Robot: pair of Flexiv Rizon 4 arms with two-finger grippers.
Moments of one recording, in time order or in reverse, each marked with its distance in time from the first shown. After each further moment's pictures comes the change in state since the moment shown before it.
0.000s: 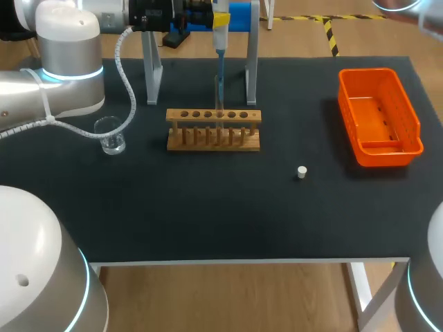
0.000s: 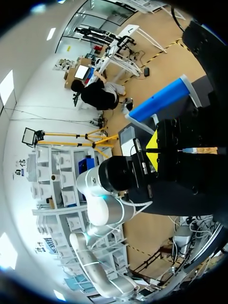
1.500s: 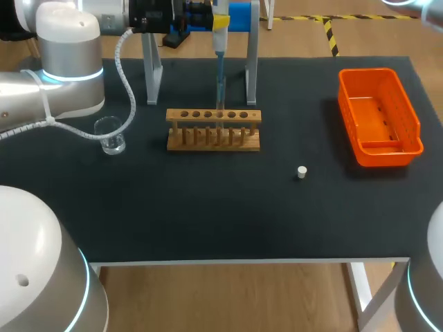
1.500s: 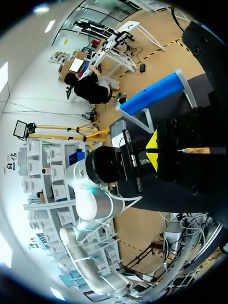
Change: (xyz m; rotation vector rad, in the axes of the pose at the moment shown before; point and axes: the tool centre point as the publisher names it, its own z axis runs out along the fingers) left arm 0.000 0.004 0.000 -0.002 0.000 -0.001; right arm 0.012 -0.019 0.004 0.089 0.054 -0.028
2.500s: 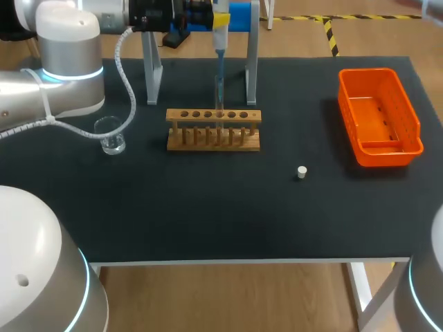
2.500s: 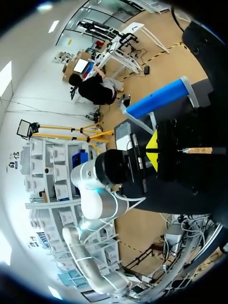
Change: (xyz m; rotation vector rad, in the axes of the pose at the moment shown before) left arm -0.001 -0.003 0.000 0.004 0.001 0.002; right arm -0.006 0.020 -0.016 -0.038 -0.012 -0.028
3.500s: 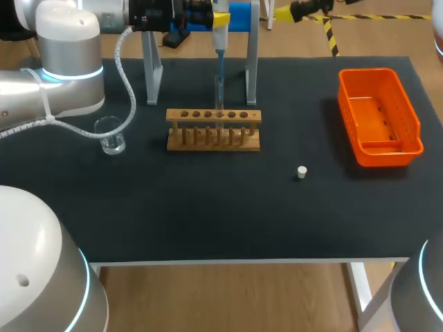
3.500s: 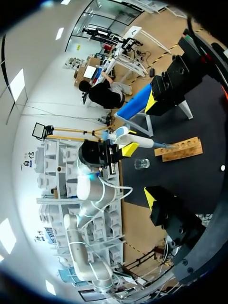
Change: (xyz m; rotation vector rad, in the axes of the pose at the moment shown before) left arm 0.000 0.000 0.000 -0.001 0.000 0.000; right arm 0.032 -0.093 -0.073 -0.149 -0.033 -0.003
